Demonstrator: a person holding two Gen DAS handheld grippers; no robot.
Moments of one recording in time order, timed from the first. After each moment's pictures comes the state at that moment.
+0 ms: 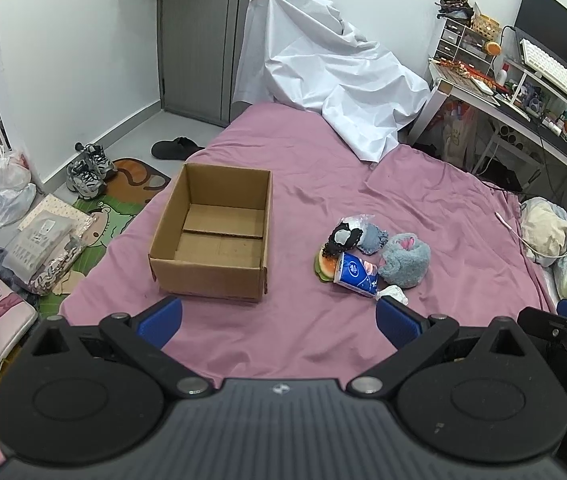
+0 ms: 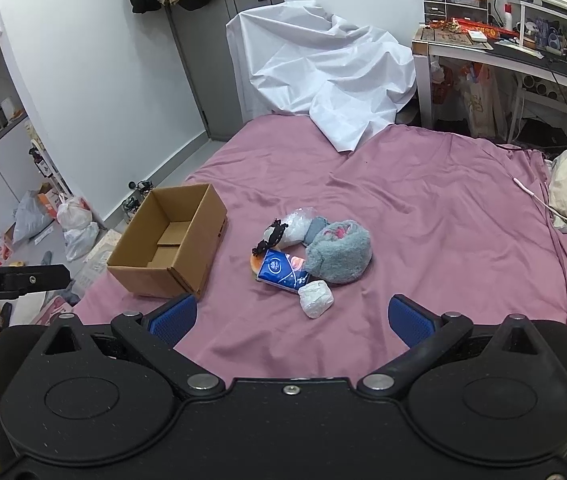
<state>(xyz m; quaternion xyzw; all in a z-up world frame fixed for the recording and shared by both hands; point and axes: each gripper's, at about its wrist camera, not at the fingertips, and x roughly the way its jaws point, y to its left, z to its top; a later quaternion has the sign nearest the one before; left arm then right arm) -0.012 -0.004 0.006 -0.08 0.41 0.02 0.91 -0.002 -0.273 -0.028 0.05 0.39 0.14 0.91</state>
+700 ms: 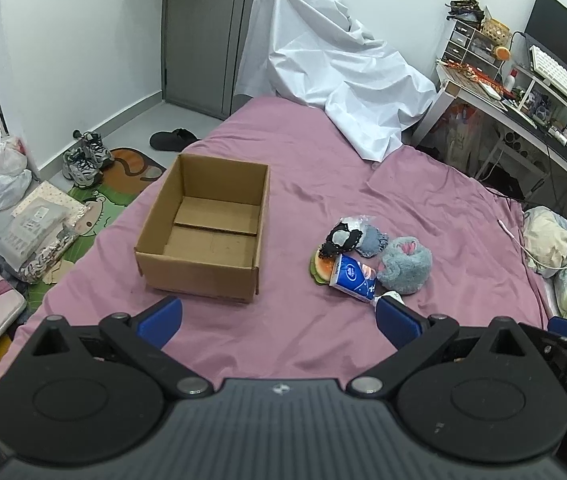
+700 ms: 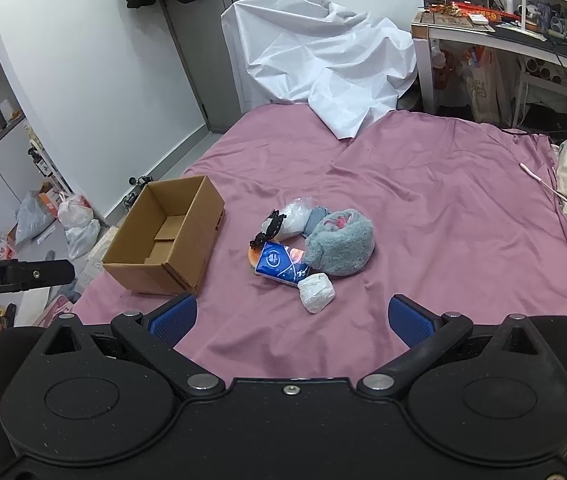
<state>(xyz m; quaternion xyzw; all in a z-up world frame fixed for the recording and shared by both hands) 0.006 -0.011 -0.012 -0.10 0.41 0.03 0.90 0.011 -0.277 -0.046 0.06 0.40 0.15 0.90</state>
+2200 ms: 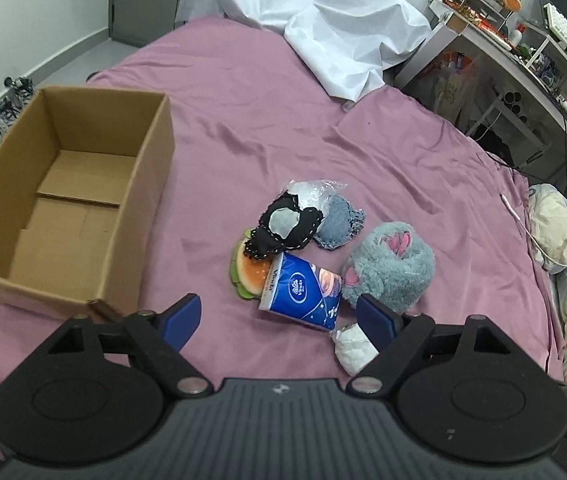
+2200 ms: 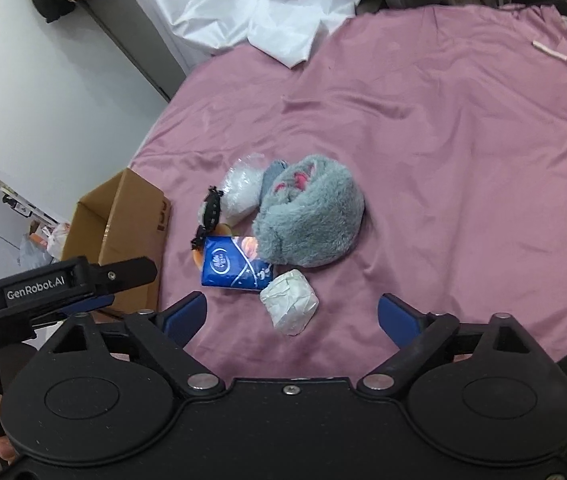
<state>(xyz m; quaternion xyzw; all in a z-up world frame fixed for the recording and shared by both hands) 0.157 -0.068 -0.136 -0.13 0.49 -0.03 0.86 0.120 -0.299 -0.160 0.19 0.49 0.12 0.84</state>
